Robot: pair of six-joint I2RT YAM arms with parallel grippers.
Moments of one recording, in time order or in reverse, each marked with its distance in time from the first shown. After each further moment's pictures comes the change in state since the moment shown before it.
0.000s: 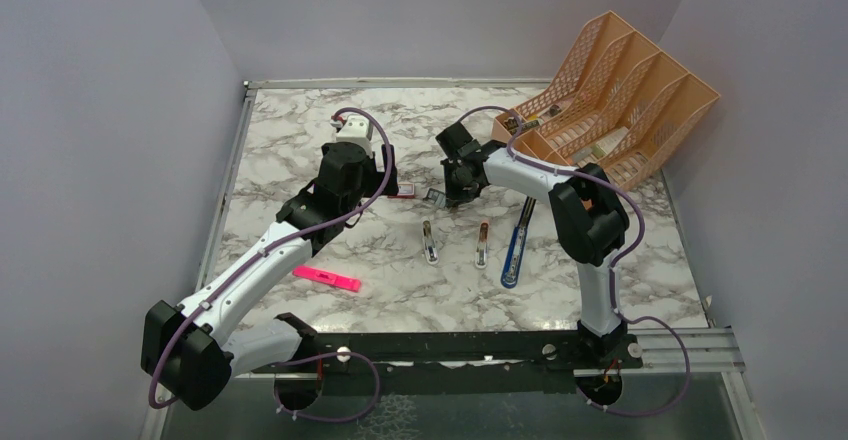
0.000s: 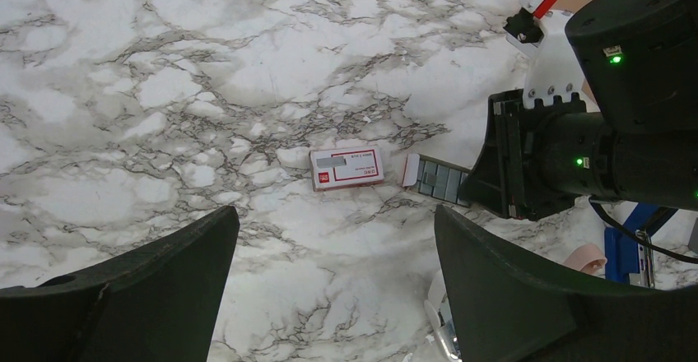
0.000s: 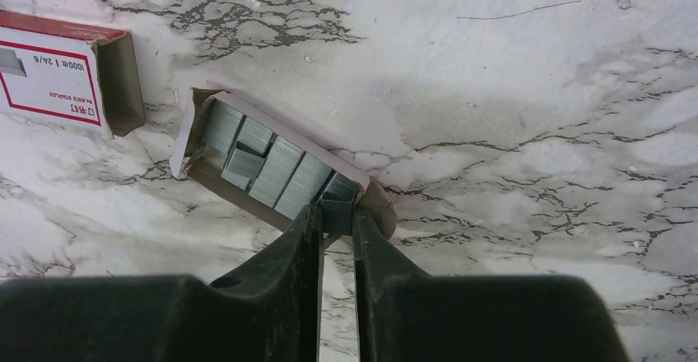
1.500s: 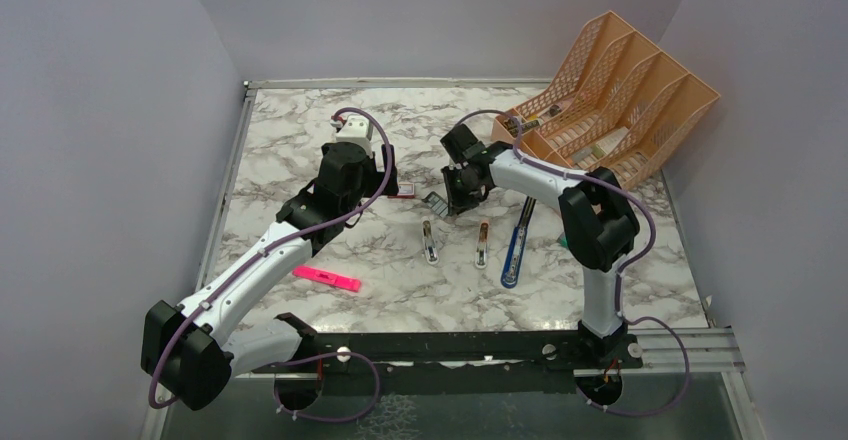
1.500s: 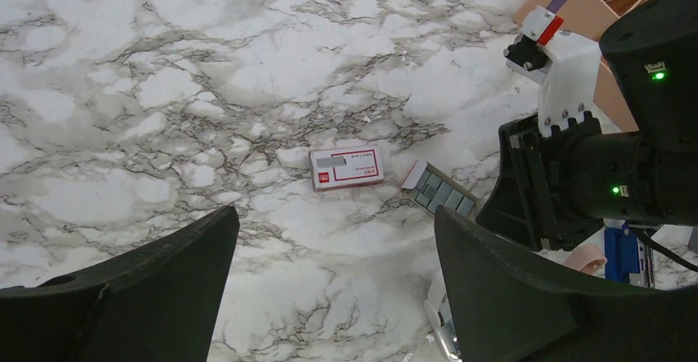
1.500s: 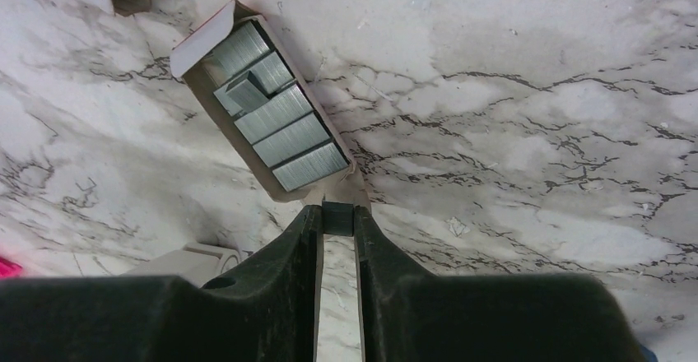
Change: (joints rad) left arm 0.000 0.000 0.000 0.000 0.000 0.000; right arm 0.000 -0.068 -0.050 -0.049 -0.117 -0.109
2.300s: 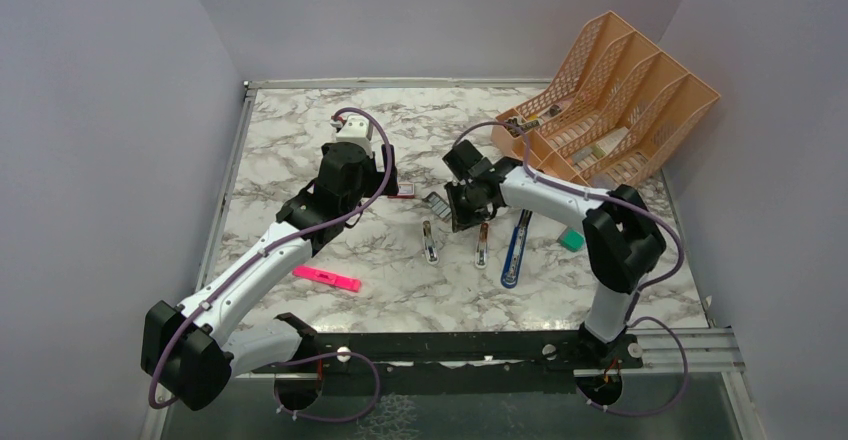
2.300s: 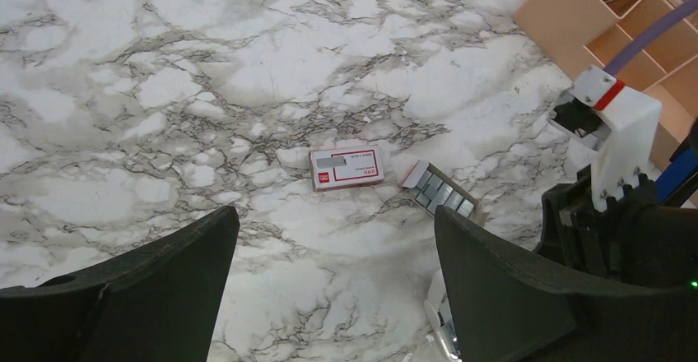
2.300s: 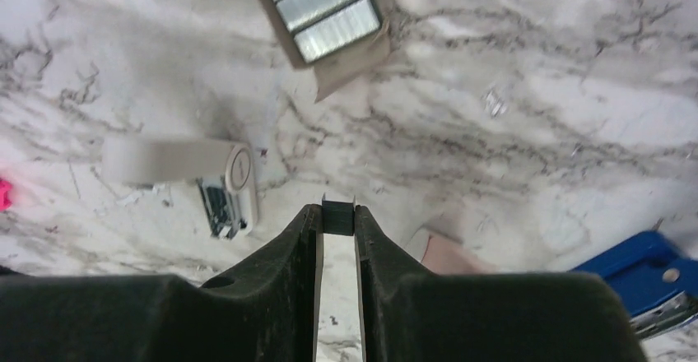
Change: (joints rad) left arm 0.000 0.000 0.000 0.000 0.000 0.000; right arm 0.061 -0.152 -0.149 -0.019 0.019 0.018
